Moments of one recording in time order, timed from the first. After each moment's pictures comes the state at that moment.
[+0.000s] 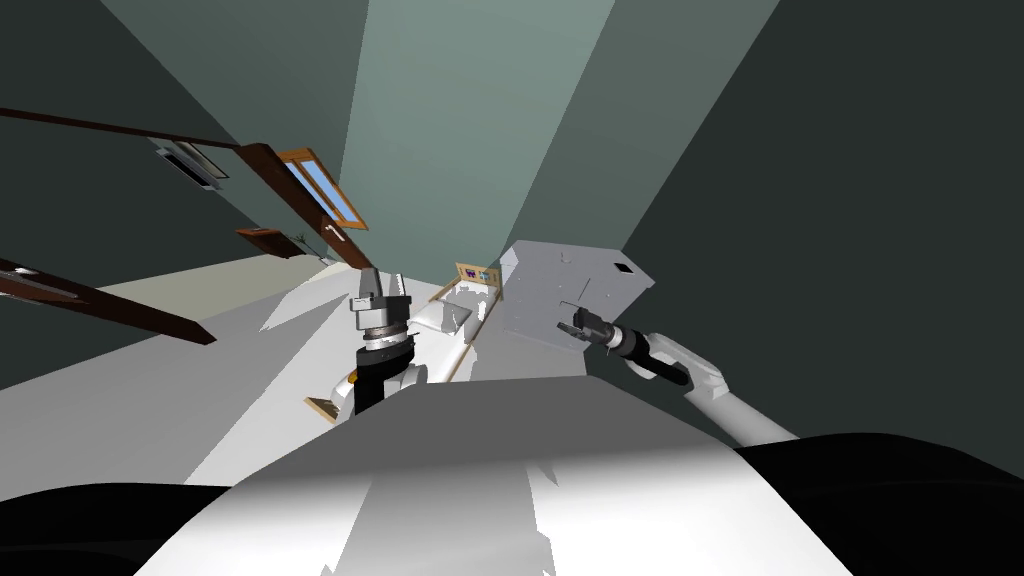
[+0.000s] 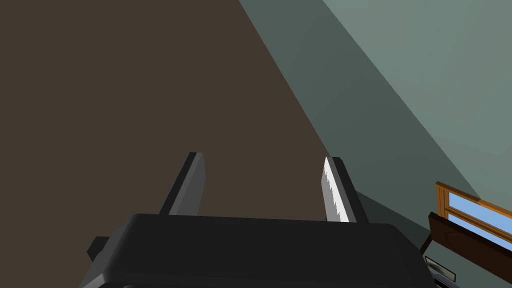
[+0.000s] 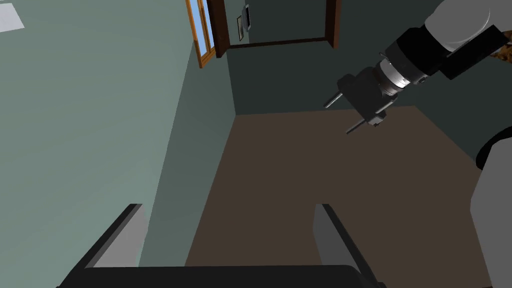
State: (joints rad) left arm 0.51 -0.01 0.07 -2.32 -0.09 -0.59 0.04; right arm 0.37 -0.95 0.05 -1.94 0.36 -0.94 0.21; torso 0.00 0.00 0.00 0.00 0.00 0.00
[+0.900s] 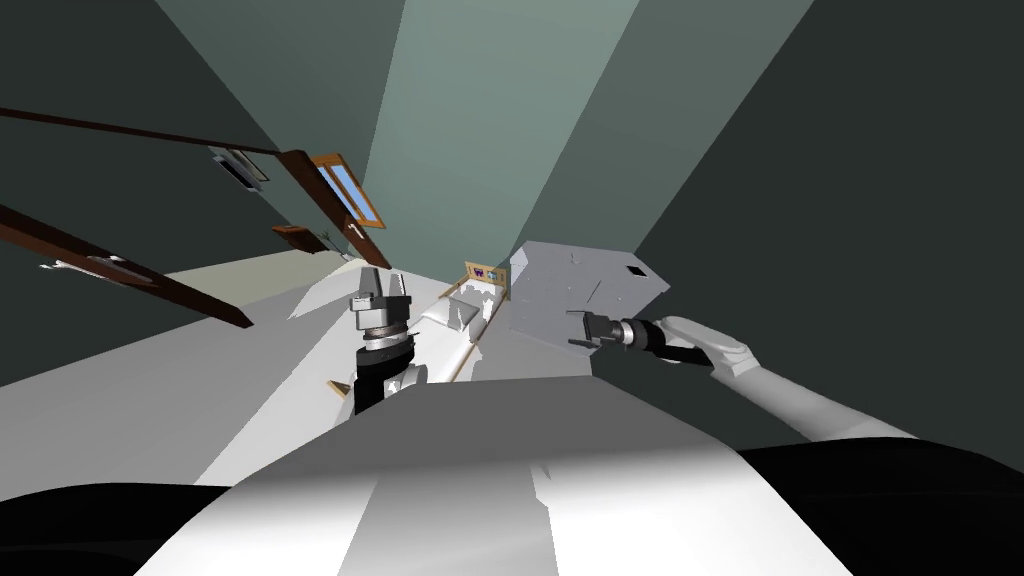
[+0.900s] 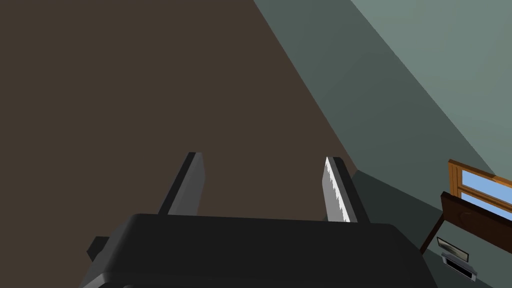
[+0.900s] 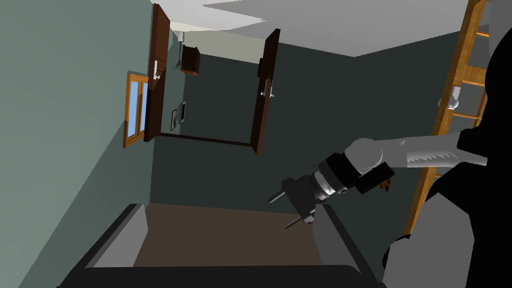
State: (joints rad) left arm 0.51 -0.01 0.07 -2.32 -0.09 -0.59 0.04; right arm 0.30 -1.21 0.07 -1.80 0.52 -1.07 0.32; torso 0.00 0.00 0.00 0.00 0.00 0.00
